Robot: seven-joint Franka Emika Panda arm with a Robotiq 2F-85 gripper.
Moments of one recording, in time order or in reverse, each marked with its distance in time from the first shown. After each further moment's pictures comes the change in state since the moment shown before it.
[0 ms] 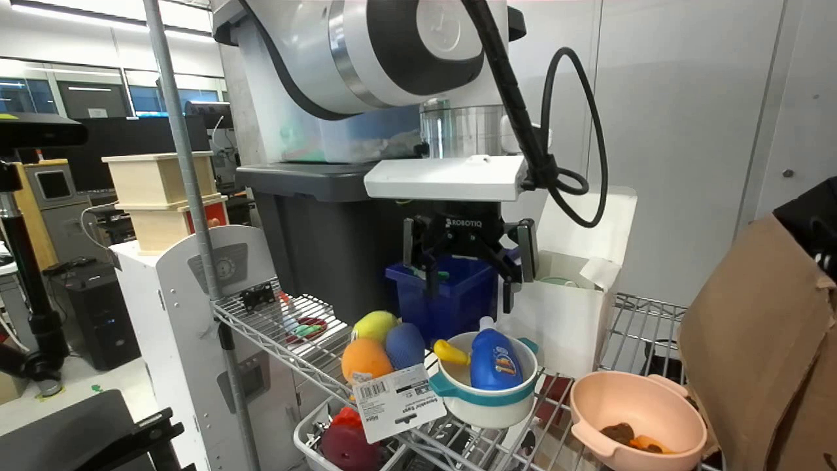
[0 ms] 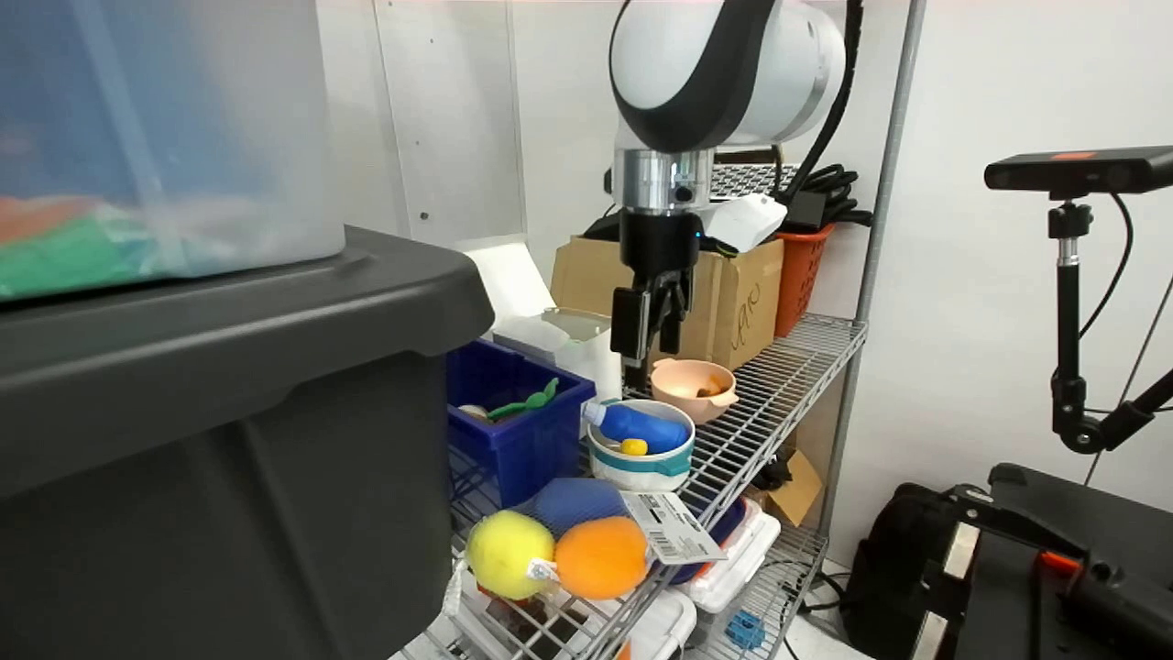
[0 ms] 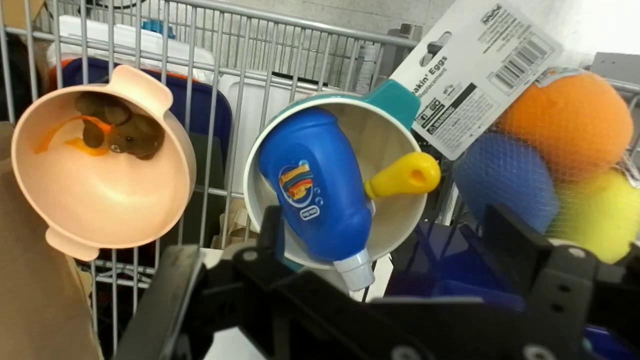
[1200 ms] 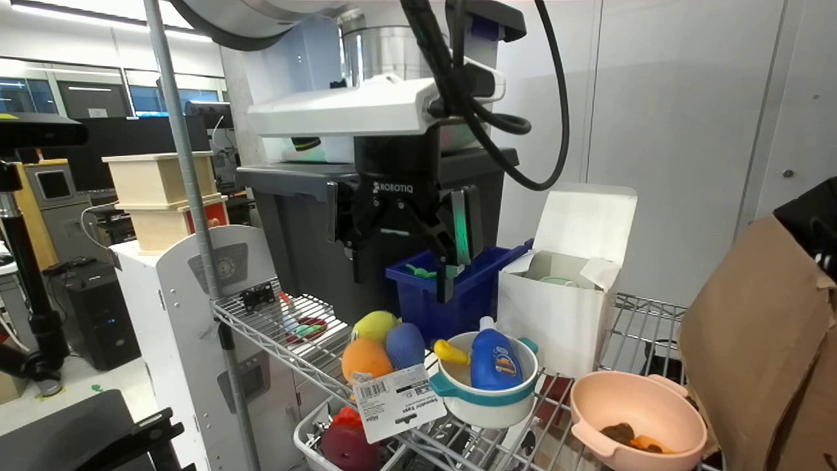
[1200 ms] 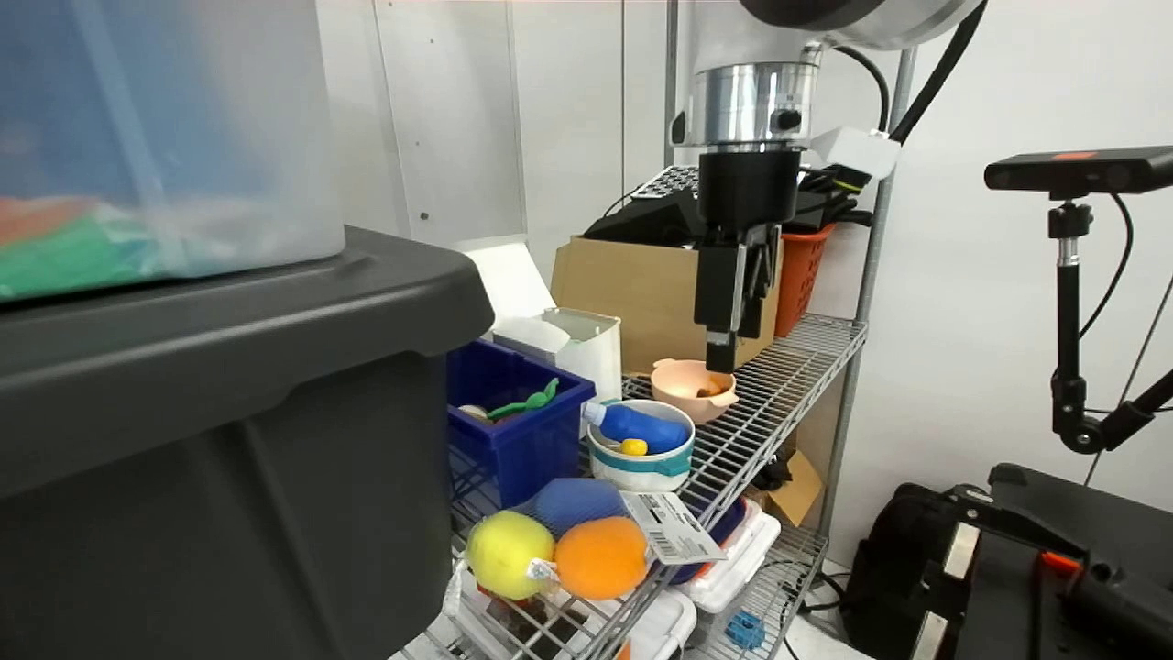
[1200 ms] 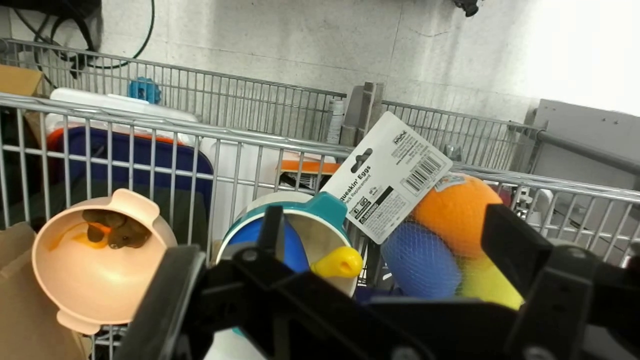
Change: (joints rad) arm 0.008 -0.301 -0.002 -0.314 0.032 -0.049 0.000
